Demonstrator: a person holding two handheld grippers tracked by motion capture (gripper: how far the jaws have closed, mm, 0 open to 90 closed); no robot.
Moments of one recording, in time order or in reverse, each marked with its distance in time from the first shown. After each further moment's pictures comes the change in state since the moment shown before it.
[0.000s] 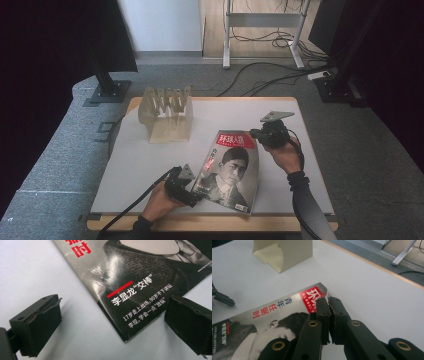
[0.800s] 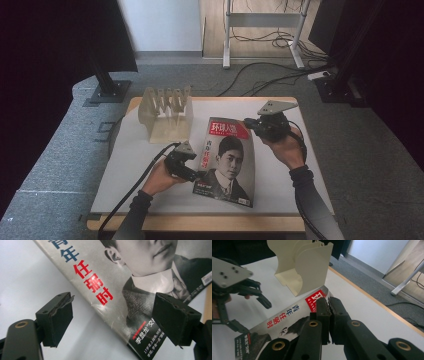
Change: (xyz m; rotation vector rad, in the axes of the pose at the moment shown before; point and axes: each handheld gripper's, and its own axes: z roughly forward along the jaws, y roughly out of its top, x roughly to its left) left arm 0.045 0.055 -0.020 -0.058 -0.099 0.017; right arm 0.028 0.047 -0.043 -0.120 0.039 -0.136
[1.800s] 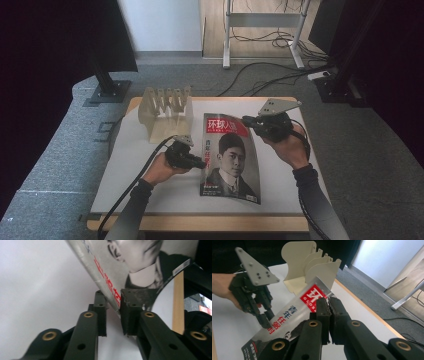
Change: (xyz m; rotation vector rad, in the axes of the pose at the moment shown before) left arm 0.017 0.015 -0.011 -0.031 -0.194 -0.014; right arm 0.011 0.018 -0.020 -0.058 0.030 -0.087
